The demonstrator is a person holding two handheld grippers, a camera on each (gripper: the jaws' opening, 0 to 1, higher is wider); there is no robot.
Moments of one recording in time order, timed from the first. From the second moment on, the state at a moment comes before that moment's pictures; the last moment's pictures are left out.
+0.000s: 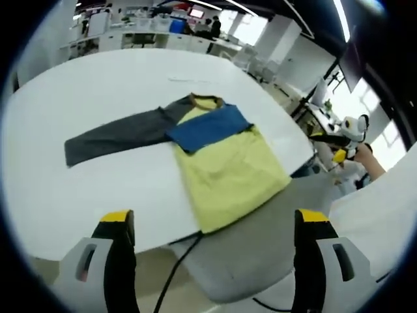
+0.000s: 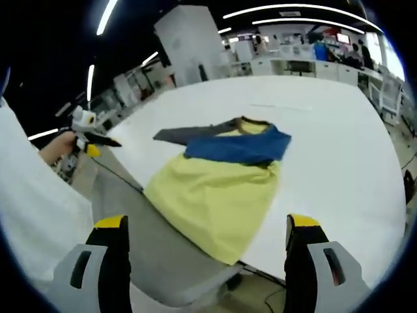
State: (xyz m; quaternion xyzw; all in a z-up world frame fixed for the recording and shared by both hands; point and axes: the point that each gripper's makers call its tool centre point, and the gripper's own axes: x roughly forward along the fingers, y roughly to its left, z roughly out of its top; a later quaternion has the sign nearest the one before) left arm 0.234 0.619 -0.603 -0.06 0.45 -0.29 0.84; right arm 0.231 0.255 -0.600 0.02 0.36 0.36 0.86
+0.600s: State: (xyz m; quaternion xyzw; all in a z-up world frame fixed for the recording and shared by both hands) left arm 0.270 0.652 -0.598 -0.09 0.42 -0.25 0.87; right arm 0.240 0.257 -0.607 0.02 0.37 0.36 0.86
